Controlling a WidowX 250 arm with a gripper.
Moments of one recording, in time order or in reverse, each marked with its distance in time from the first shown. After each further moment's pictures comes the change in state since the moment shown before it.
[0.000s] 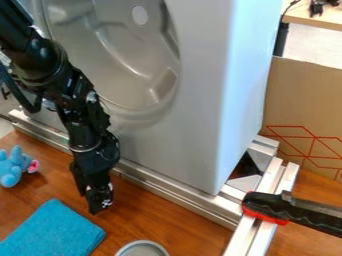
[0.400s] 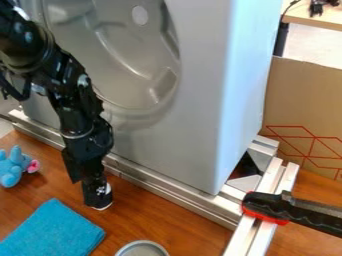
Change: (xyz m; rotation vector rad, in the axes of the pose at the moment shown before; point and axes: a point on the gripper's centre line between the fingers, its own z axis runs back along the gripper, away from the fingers) arm -0.004 0.006 0.023 0.030 -0.019 0.038
